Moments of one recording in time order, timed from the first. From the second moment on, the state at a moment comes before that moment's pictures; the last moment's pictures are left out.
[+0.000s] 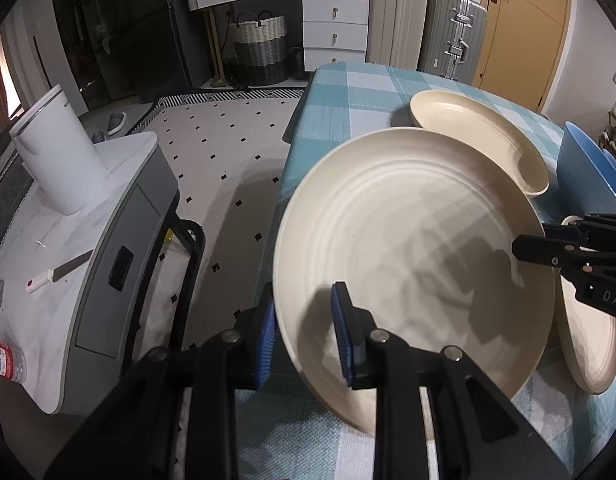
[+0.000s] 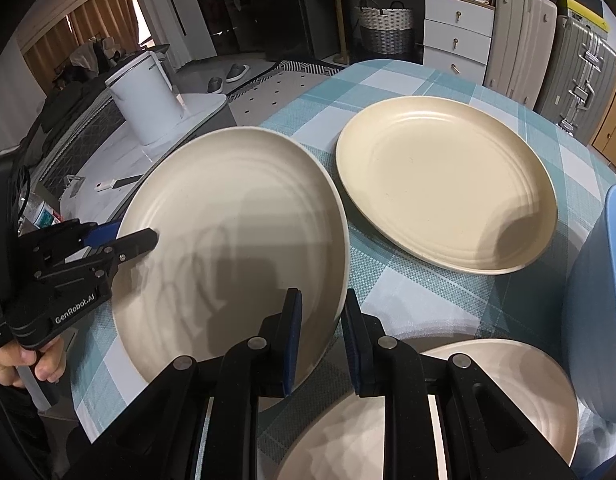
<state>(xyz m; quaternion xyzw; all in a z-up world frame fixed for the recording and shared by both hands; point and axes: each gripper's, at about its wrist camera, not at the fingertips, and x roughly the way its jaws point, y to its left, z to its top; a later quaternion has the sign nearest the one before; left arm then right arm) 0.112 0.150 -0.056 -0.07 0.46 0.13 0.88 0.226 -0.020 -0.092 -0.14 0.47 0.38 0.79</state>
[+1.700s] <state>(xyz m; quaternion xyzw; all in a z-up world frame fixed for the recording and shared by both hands) 0.099 0.098 -0.002 -0.05 0.43 0.10 0.89 0.197 -0.079 -0.025 -0.12 0.45 0.34 0.82</state>
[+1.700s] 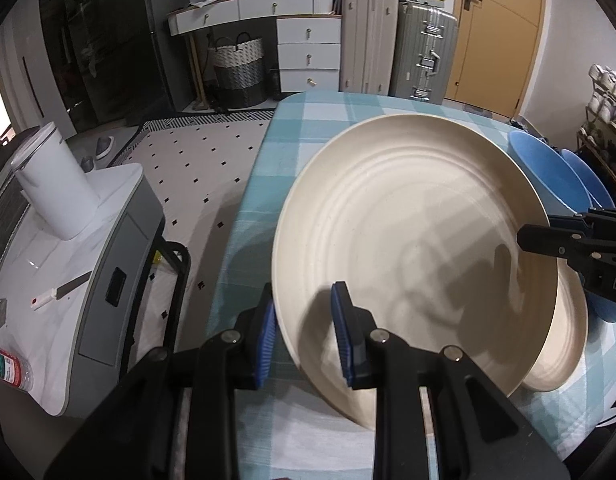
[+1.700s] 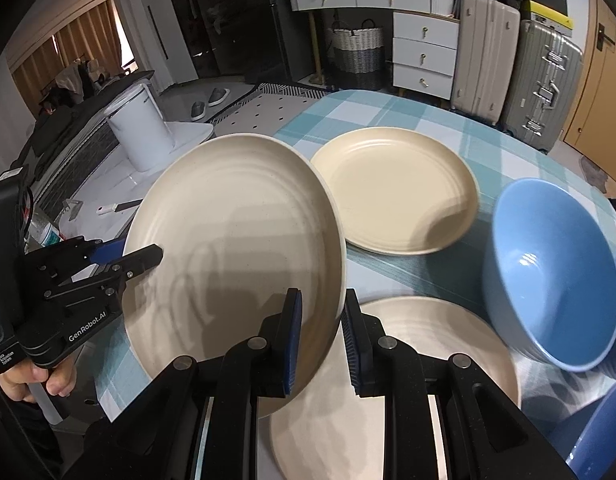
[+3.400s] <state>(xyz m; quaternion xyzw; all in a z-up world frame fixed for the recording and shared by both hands) 0.133 -0.033 -0.007 0.00 0.45 0.02 0.89 0.175 -0.227 -0.034 -0.07 0.47 0.24 0.85</state>
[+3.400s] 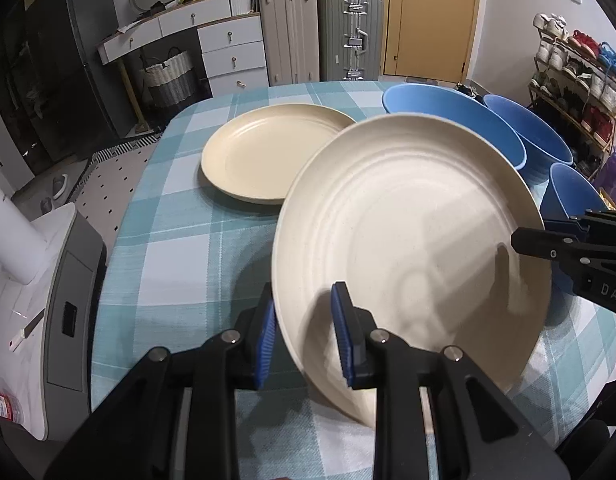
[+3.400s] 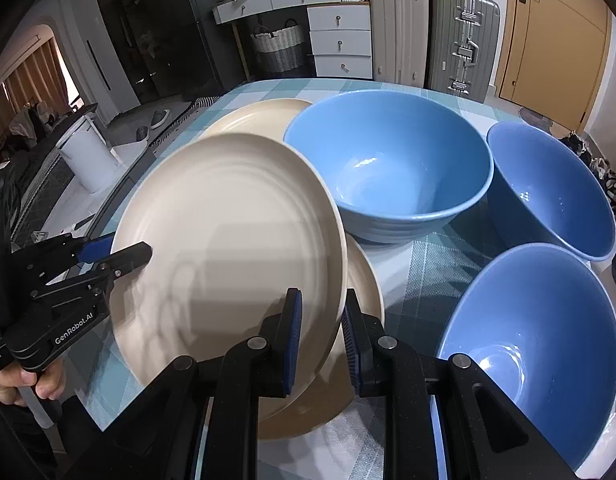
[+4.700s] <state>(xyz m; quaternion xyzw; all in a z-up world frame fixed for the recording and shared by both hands) 0.130 -0.049 -0.023 0.02 0.47 0.00 0.88 0.161 -0.220 -0.048 -0.13 0.47 0.21 0.85</state>
